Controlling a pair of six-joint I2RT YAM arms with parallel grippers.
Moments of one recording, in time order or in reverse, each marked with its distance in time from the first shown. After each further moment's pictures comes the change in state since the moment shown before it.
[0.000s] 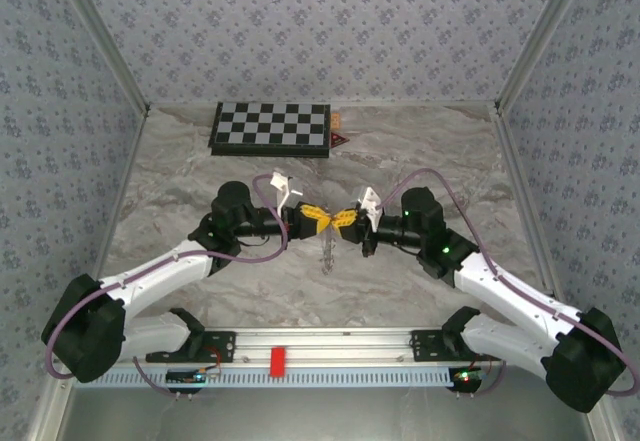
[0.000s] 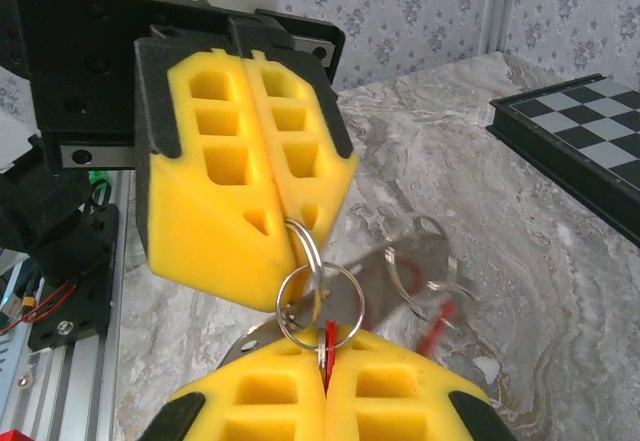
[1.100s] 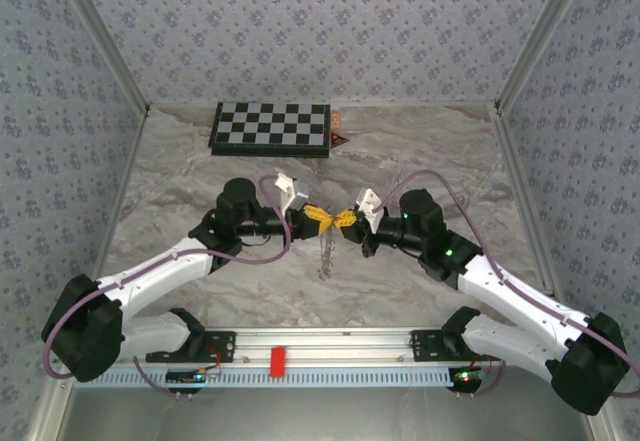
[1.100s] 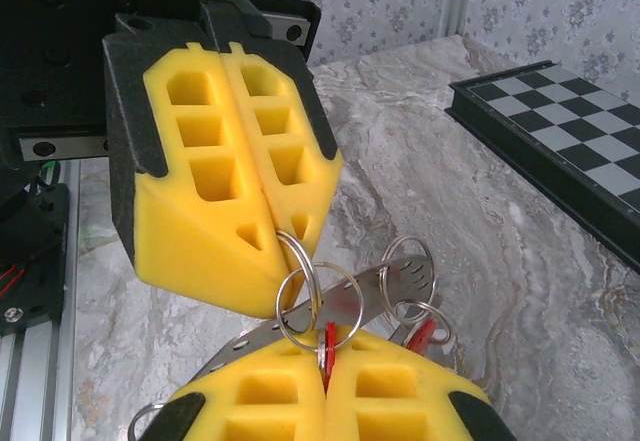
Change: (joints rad) left arm -0.019 0.001 0.044 -0.139 -0.040 0.124; right arm 0.034 -0.038 0.025 -0.098 0.135 -0.048
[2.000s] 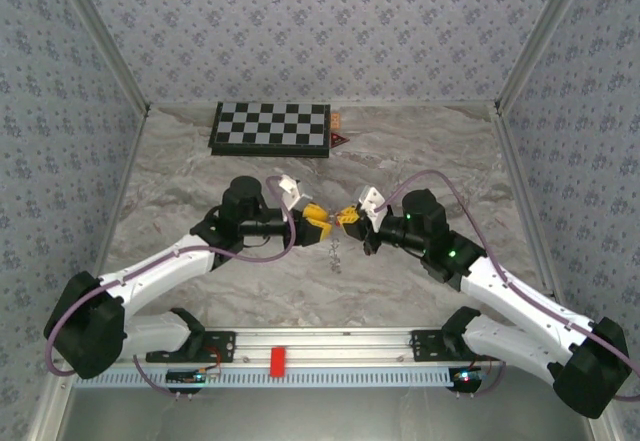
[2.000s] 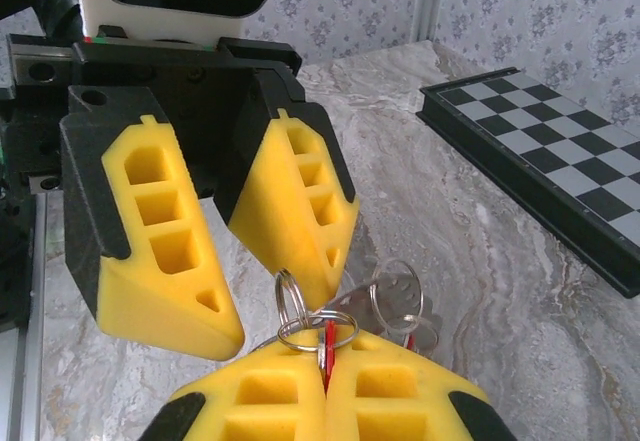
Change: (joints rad) left arm 0.010 0.017 0.027 -0.132 -0.044 0.058; right arm 0.000 -0.021 0.010 -0.022 0.057 -0.018
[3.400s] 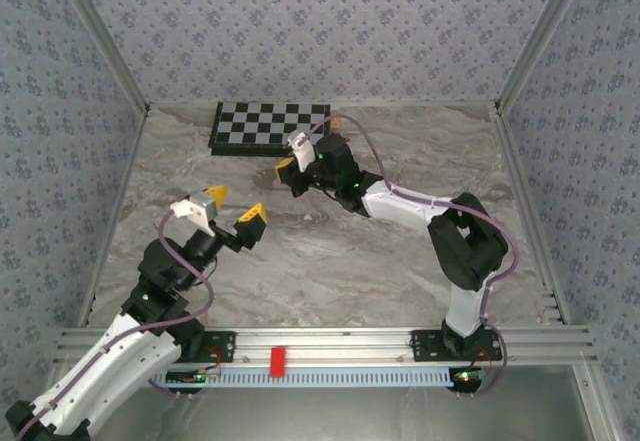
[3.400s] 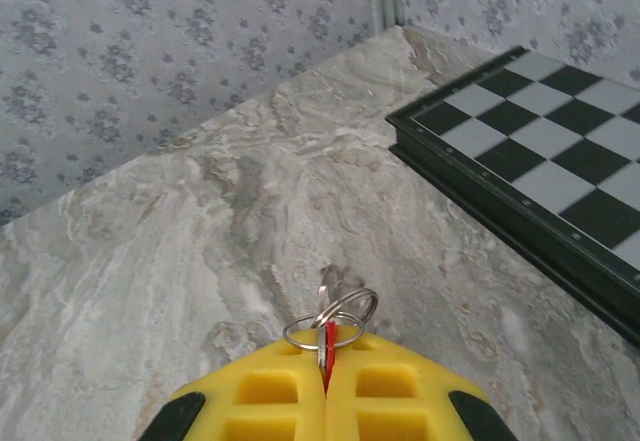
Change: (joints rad) left arm 0.045 -0.793 -0.287 -0.100 -0.801 -0.130; right arm 0.016 0.921 0.604 0.283 0.042 0.228
